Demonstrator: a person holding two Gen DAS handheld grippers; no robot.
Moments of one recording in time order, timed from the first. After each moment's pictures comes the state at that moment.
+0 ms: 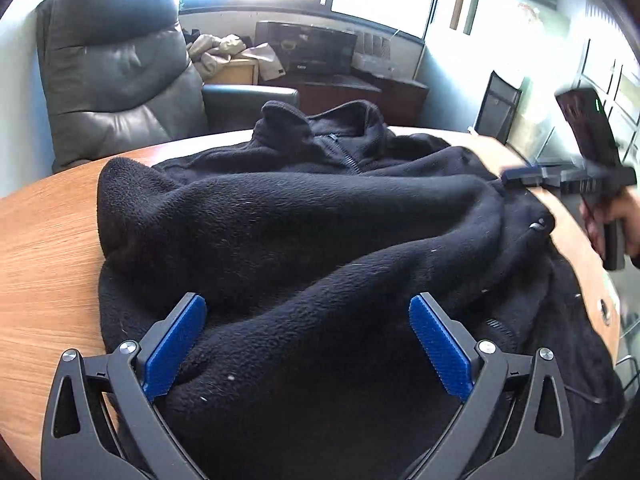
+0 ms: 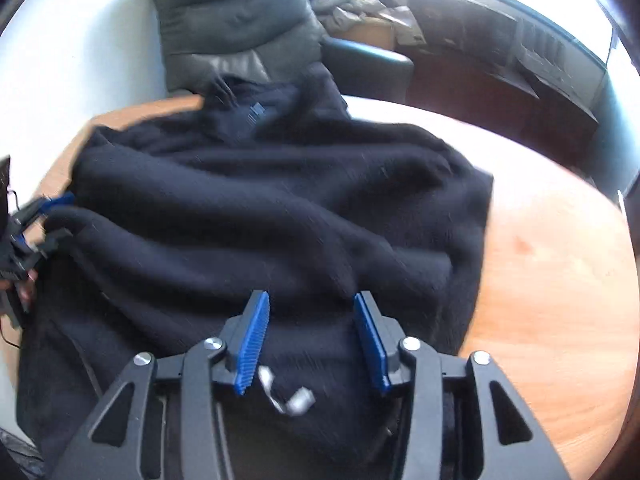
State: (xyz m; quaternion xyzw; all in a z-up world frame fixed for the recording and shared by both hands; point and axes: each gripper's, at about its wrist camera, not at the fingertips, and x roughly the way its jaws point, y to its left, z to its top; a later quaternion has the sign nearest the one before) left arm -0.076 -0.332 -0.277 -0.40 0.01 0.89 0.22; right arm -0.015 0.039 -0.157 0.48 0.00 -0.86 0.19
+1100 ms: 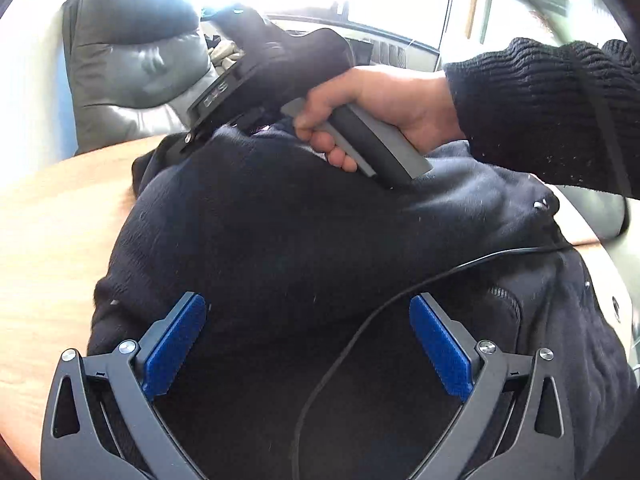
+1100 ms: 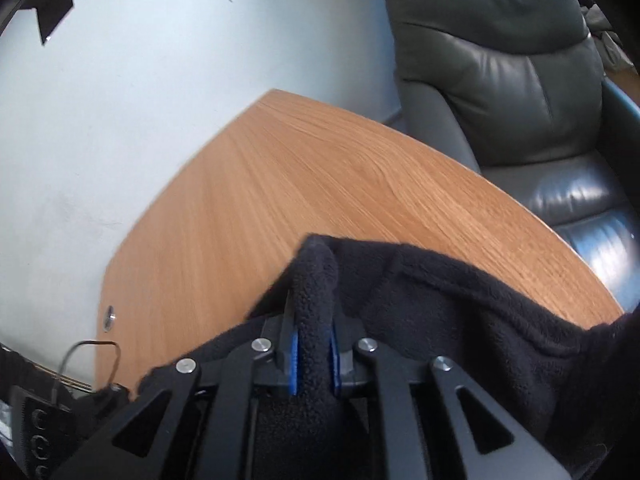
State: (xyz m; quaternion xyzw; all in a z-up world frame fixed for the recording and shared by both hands) left arm -0.042 -0.354 -0.293 -0.39 0.01 0.90 0.19; right arm -0.169 -0.198 -0.198 0.51 0.01 -0.71 0.49
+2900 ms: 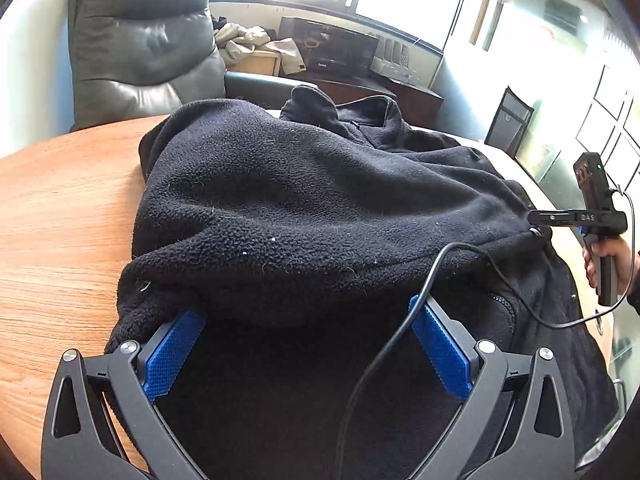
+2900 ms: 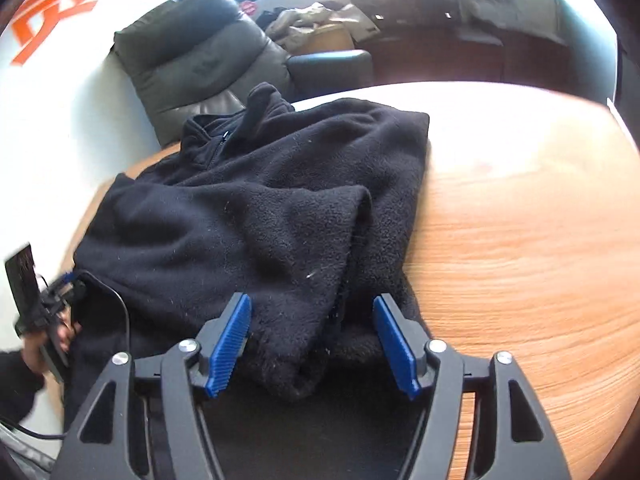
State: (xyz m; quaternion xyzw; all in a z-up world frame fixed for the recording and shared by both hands) left arm -0.049 -0.375 -0.290 -0.41 -0.03 0.89 0.20; right arm 0.055 0.129 -0.194 0.49 -0.13 -0.85 0.12
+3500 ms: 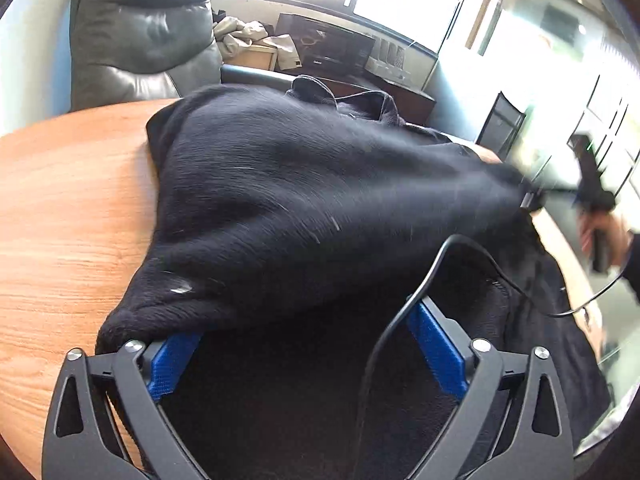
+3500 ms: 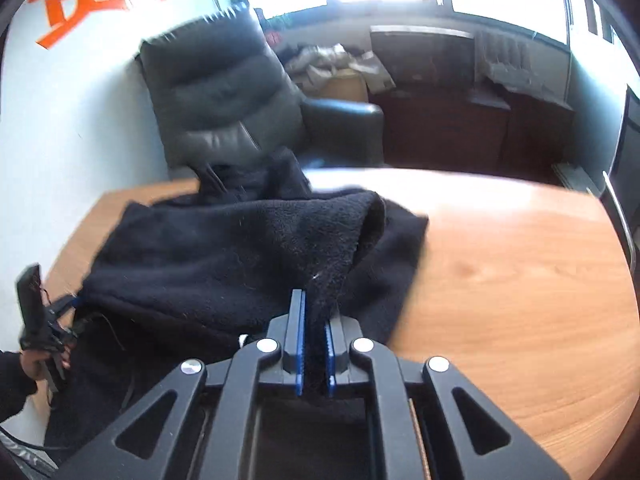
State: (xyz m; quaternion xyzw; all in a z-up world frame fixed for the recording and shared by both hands) left arm -0.040 -0.390 -0.303 -0.42 -0.04 0.88 0.22; right arm 0.029 0.123 -0.150 0.47 -0.06 -0.88 0.11
